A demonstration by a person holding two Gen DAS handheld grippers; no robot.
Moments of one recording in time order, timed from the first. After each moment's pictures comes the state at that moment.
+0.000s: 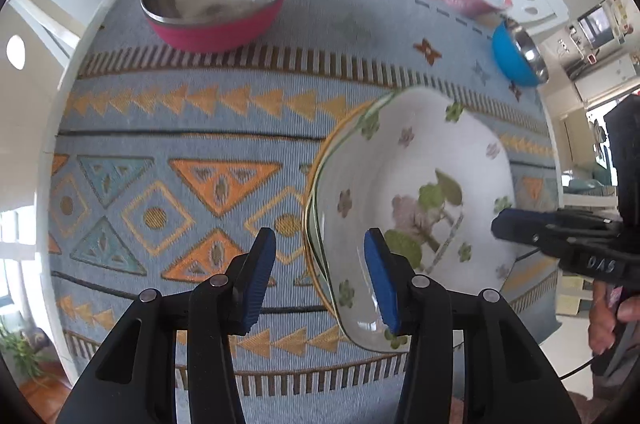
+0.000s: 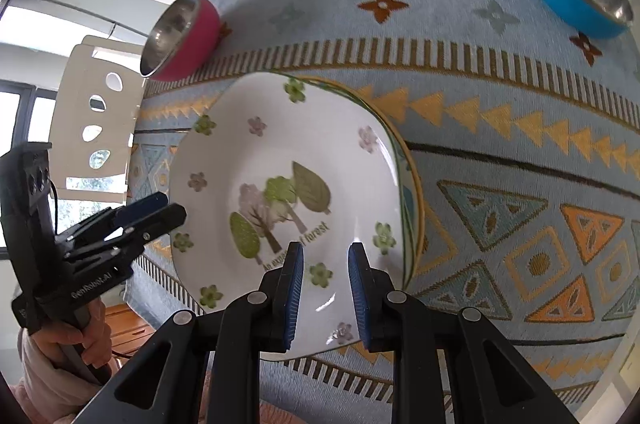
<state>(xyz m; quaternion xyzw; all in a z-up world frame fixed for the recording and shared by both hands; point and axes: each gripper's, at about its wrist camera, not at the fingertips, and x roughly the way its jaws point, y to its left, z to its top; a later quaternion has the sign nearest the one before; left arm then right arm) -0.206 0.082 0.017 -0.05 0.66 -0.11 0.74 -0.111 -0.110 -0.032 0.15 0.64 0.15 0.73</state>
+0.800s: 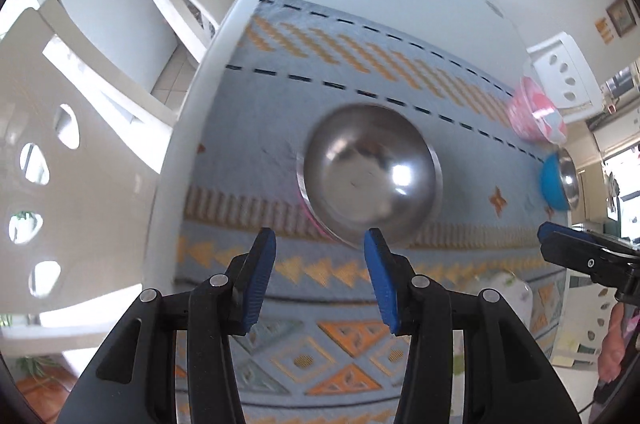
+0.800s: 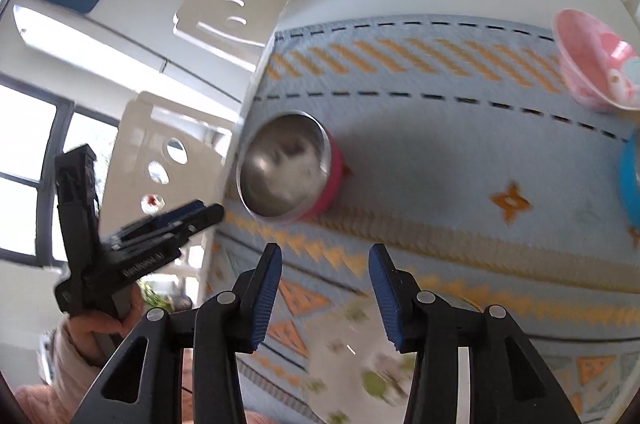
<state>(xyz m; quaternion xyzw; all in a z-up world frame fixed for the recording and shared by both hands) -0.071 0.188 0.044 -0.08 0.63 -0.05 0.77 0.008 -0.034 0.046 0.20 0.58 0.20 0.76</state>
